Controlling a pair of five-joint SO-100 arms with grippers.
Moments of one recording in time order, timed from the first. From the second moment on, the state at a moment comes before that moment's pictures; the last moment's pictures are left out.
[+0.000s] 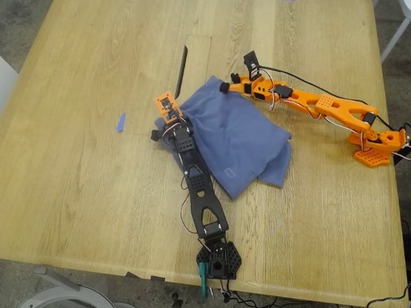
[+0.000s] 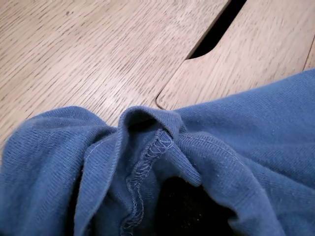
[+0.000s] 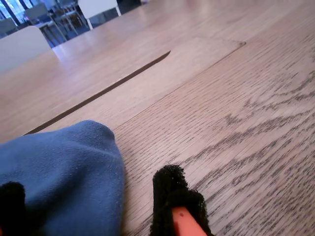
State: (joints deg) arm 0 -18.5 9.6 -16.0 64.7 -99.6; arm 1 22.6 -4.7 -6.2 5.4 -73.2
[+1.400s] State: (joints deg) arm 0 -22.3 11.7 -16.0 70.5 -110.0; arm 1 22.6 9.9 -6.2 24.2 -71.0
